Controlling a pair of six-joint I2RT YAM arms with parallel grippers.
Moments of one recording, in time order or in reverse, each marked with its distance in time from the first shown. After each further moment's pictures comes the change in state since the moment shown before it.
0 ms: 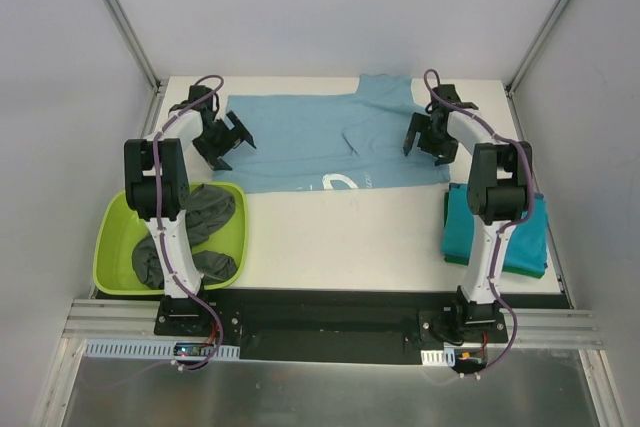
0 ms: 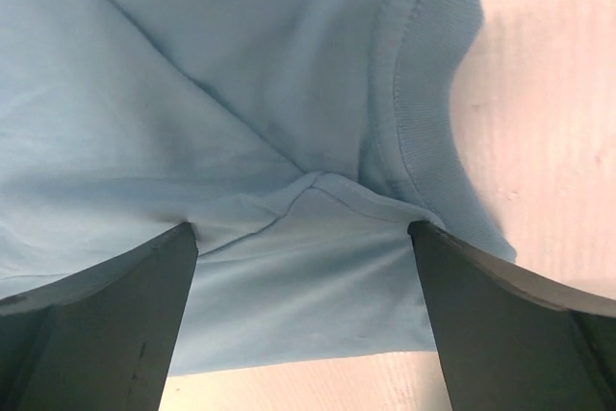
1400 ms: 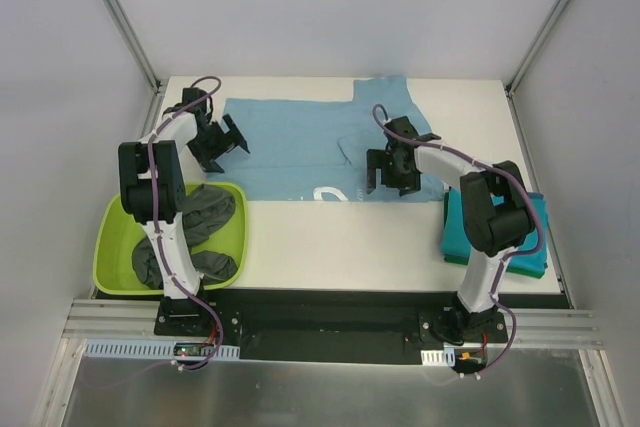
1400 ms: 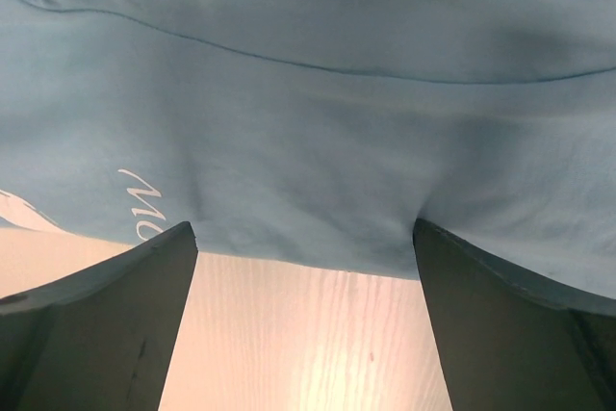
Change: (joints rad) left arm 0.025 -0.034 -0.042 0.011 0.007 0.111; right arm 0.292 -0.245 -0.374 0.094 -0.044 -0.003
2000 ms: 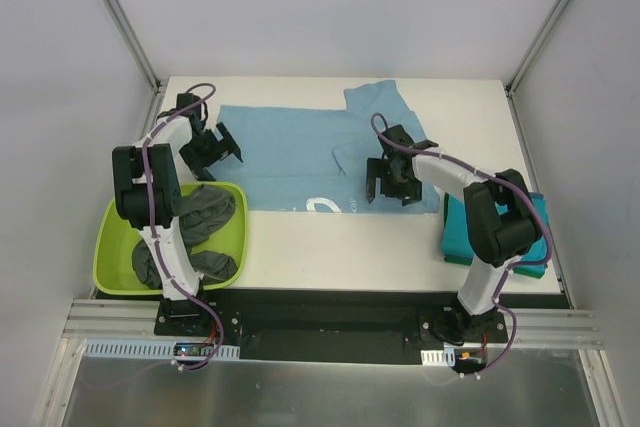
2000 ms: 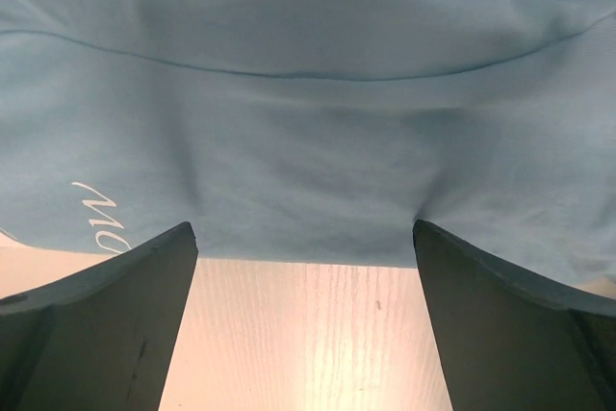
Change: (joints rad) left arm 0.030 -0.051 -0.064 -0.041 -0.042 0.014; right arm 0.068 -0.093 -0.106 -0.040 0.079 0.100
